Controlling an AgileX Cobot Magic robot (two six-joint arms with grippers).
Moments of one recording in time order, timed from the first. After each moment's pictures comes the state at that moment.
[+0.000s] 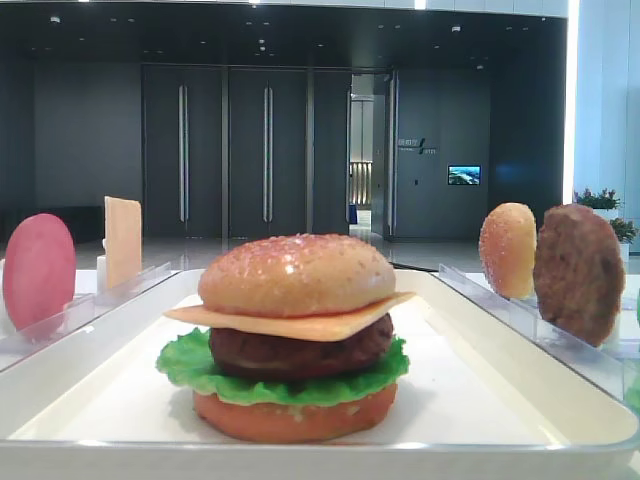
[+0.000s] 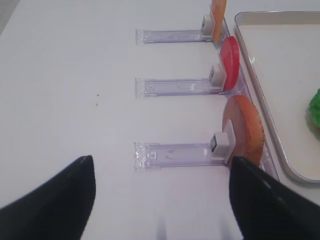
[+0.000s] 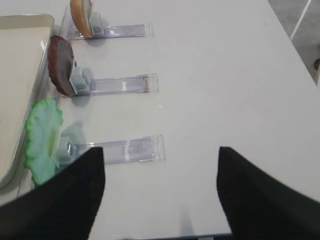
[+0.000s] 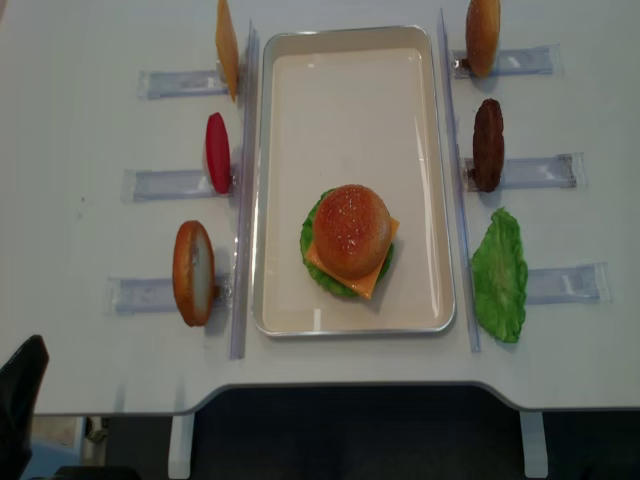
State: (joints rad) left arm 0.05 -0.02 -0.48 -0.04 1.11 0.05; right arm -0.01 -0.01 -0.55 0.03 1.21 -0.01
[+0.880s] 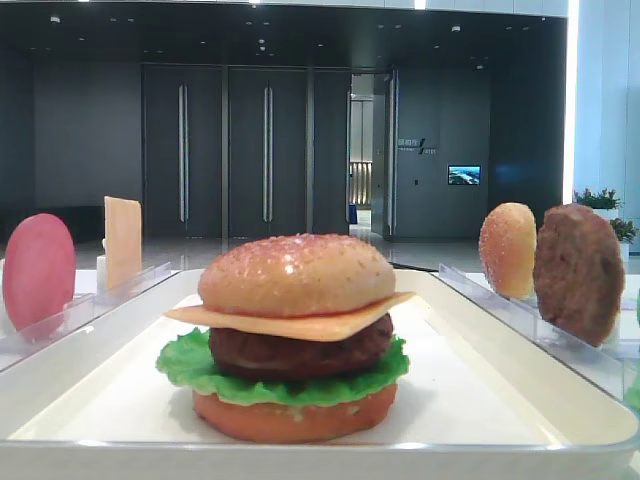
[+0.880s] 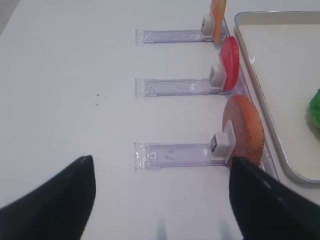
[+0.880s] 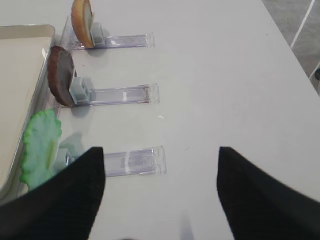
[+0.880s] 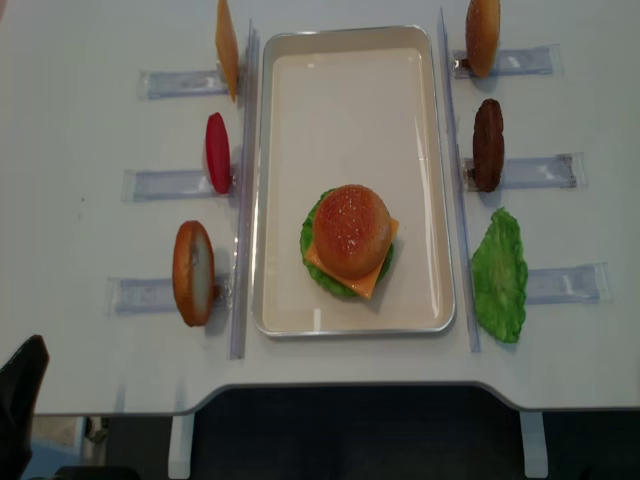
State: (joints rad) left arm 0.05 -0.02 -0.48 -0.04 1.11 0.05; right arm -0.01 -0.01 -0.51 0.03 1.13 -0.01
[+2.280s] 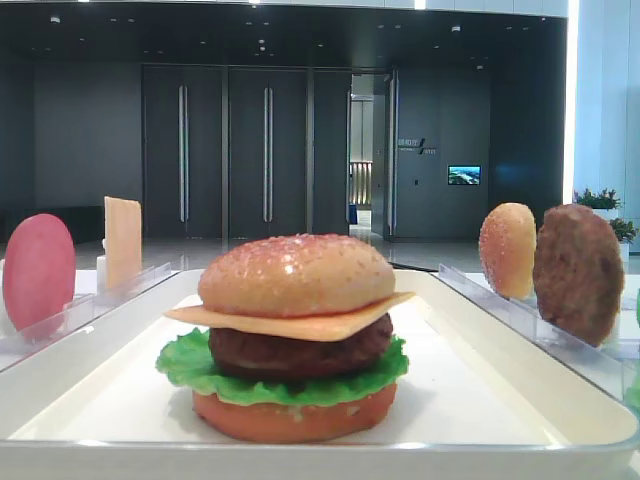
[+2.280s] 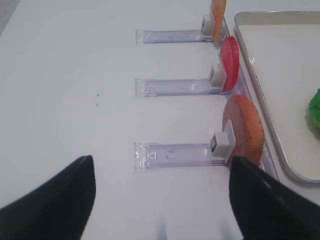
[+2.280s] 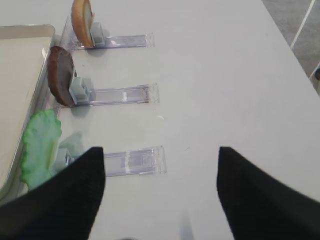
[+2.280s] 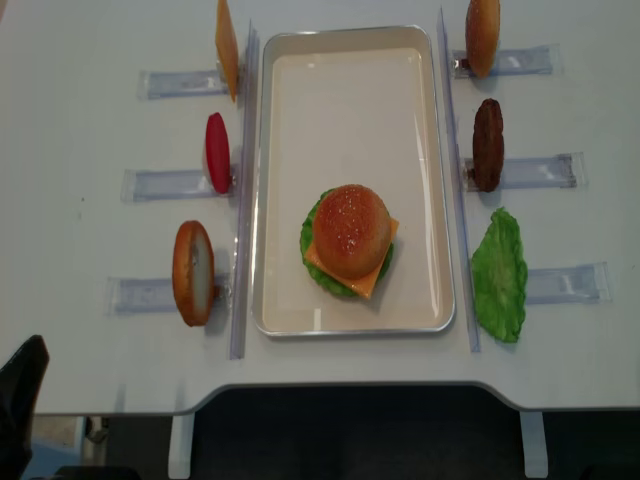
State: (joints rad) left arm 0.05 -0.02 -0.48 -0.04 1.11 0.05; right arm -0.01 -0.01 -0.51 0.03 1.13 -0.01
